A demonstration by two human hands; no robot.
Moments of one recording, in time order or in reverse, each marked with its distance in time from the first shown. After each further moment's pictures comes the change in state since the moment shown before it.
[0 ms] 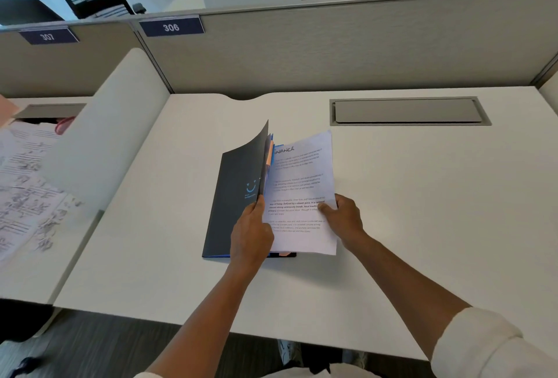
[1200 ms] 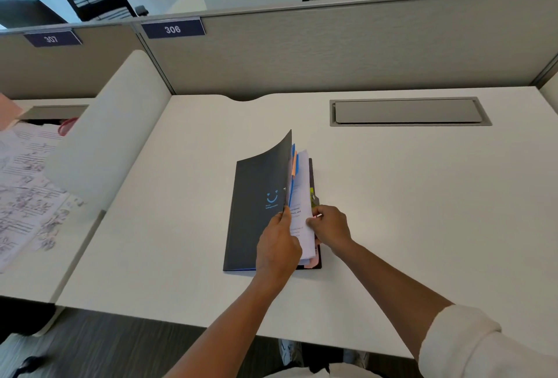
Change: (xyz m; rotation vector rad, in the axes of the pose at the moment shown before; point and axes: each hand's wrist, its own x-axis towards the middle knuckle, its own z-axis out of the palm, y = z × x) left_hand -0.033 0.045 0.020 -0.018 -0.075 0.016; right_hand -0.012 0.002 0.025 -0.257 -0.080 -0.038
